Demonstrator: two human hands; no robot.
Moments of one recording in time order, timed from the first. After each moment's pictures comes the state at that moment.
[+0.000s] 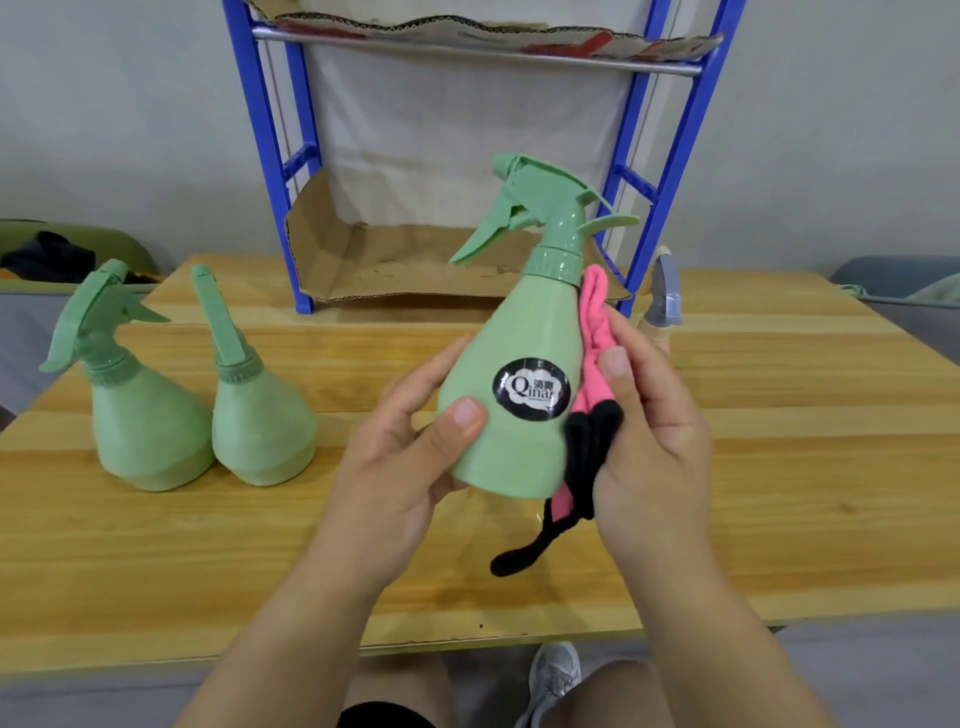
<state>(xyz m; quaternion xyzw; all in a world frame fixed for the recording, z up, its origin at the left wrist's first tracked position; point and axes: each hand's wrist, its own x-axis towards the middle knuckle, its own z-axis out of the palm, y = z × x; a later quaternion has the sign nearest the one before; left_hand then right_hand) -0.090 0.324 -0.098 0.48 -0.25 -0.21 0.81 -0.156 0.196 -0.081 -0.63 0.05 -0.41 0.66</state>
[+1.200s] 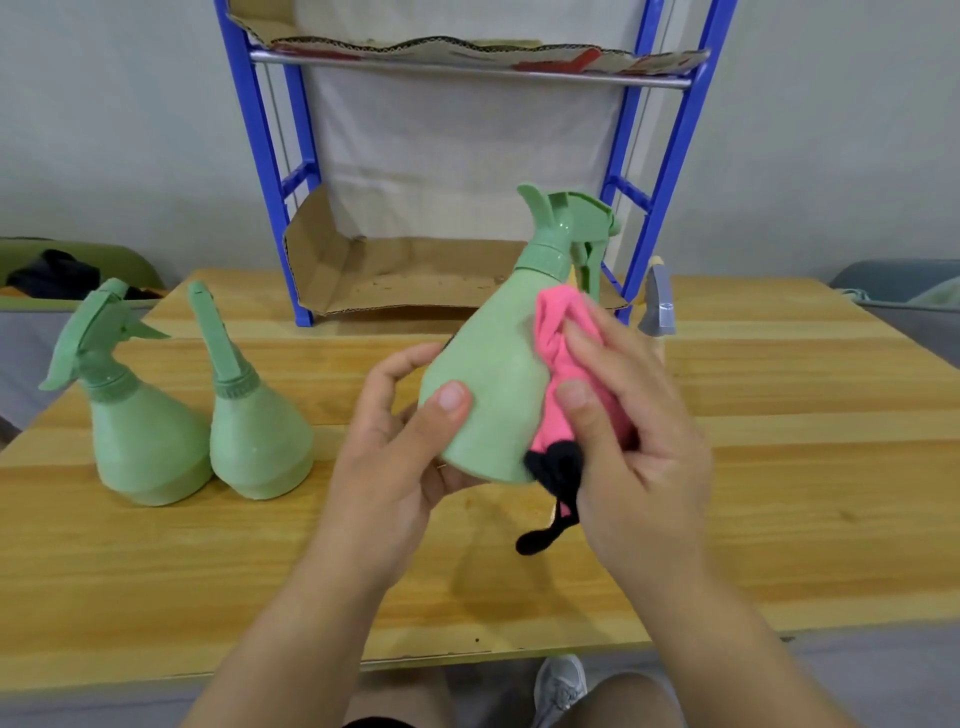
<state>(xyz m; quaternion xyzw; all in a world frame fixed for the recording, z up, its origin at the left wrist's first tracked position) -0.089 0.318 -0.089 0.48 -0.22 -0.20 0.83 -0.152 0.184 -0.088 -0.74 -0.06 -0.50 0.44</state>
